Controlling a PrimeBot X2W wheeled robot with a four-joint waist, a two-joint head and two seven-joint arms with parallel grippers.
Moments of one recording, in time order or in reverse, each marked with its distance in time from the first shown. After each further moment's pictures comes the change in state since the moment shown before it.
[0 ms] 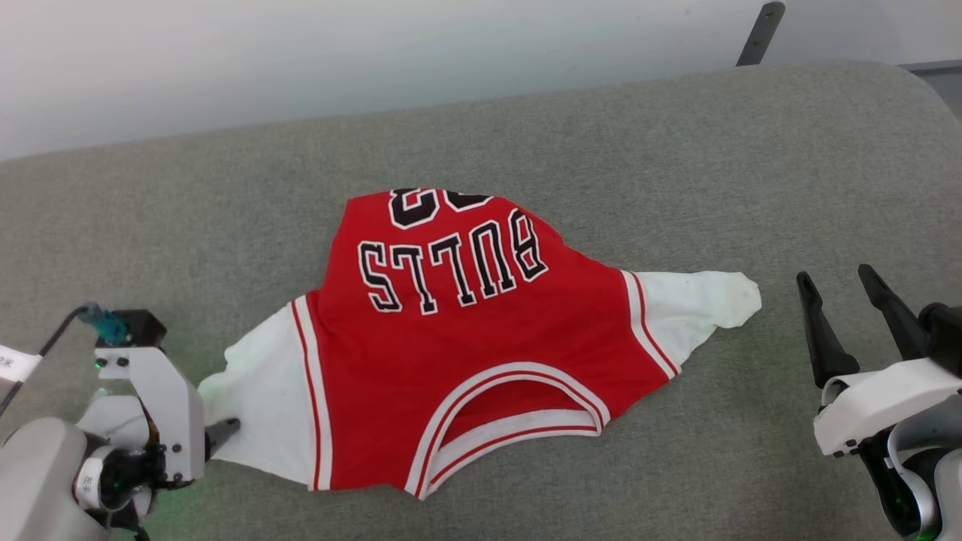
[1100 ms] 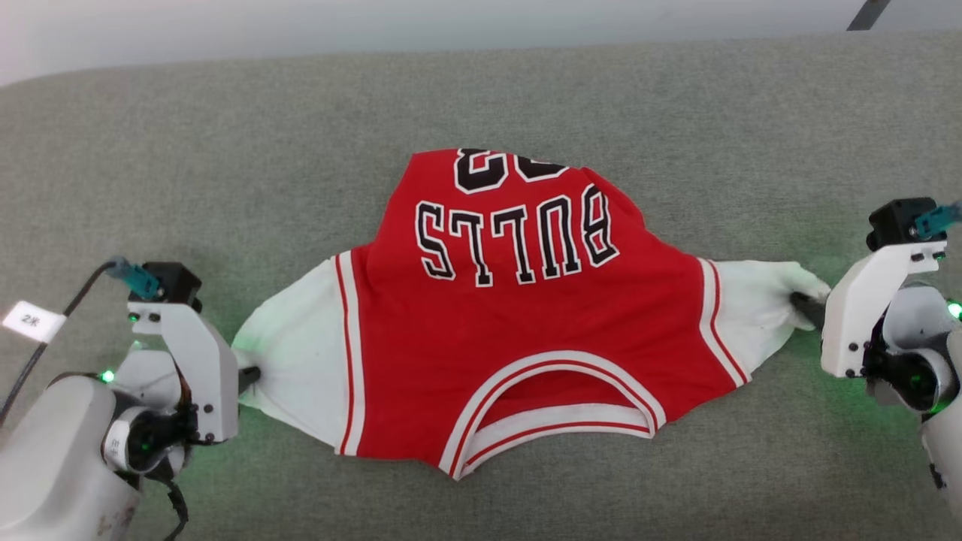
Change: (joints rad) left arm -0.084 -0.062 -0.019 -0.025 -0.021 -0.033 -0.028; right arm -0.397 -0.160 0.250 0.518 0.296 -0.001 0.530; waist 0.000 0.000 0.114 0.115
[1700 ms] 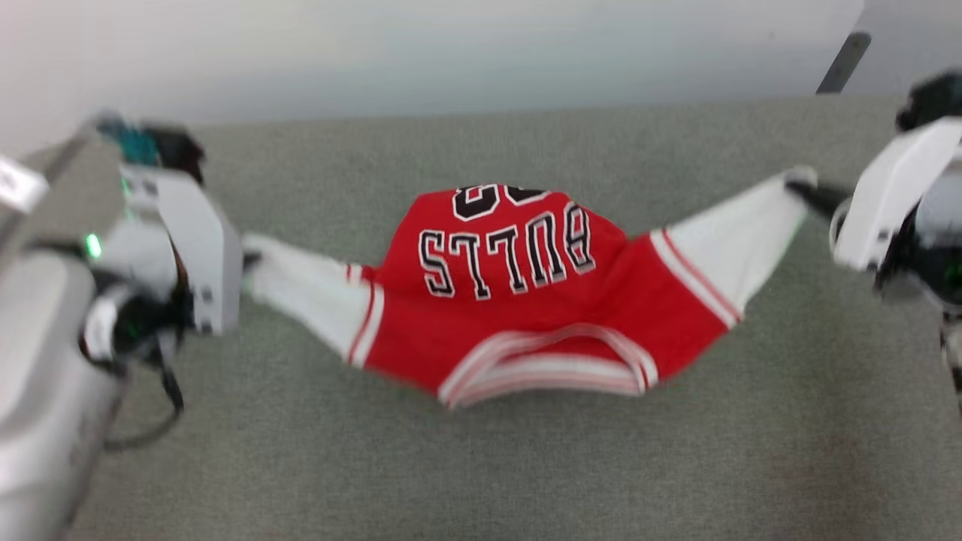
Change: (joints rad) left arm -0.220 0.025 -0.024 -0.110 0.023 -0.001 0.135; right arm -0.168 0.005 -0.050 -0.077 0.193 0.000 0.113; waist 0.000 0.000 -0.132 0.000
